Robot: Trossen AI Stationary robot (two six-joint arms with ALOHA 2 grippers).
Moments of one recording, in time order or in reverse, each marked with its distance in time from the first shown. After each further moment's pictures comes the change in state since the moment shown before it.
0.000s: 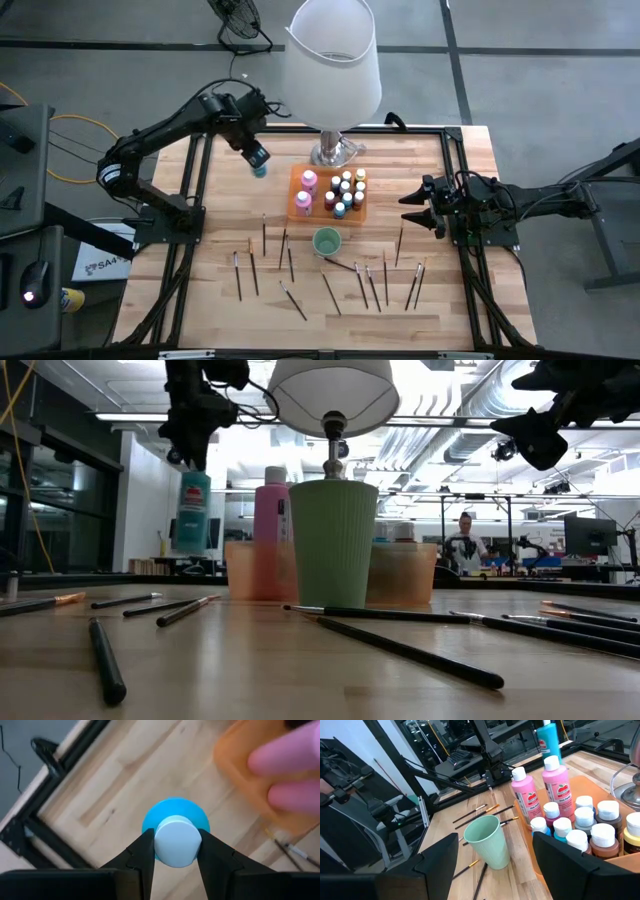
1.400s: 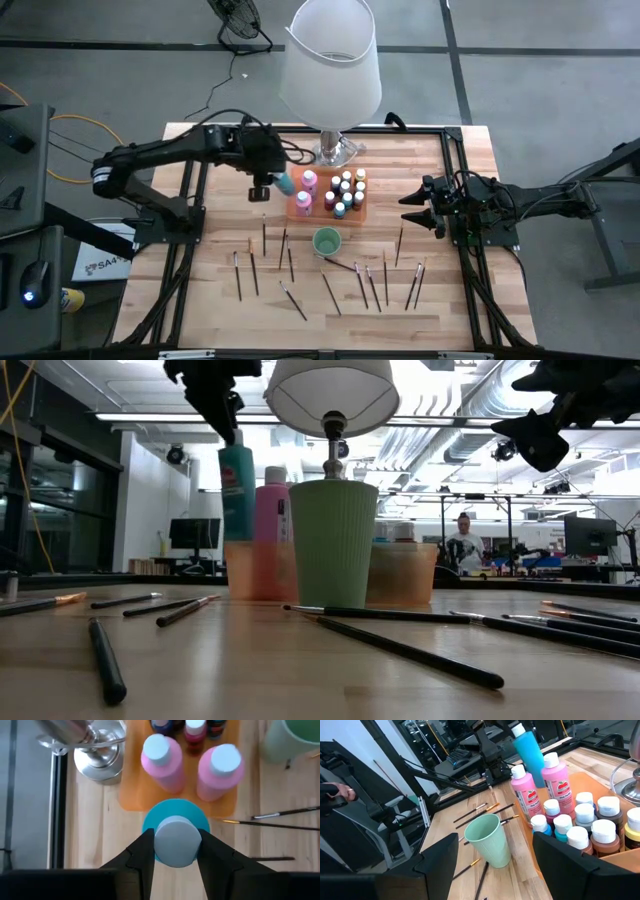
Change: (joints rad) left arm -0.347 -0.062 -0.078 0.249 0.023 0.440; right arm 0.000 0.000 0.000 -0.007 0.000 0.022
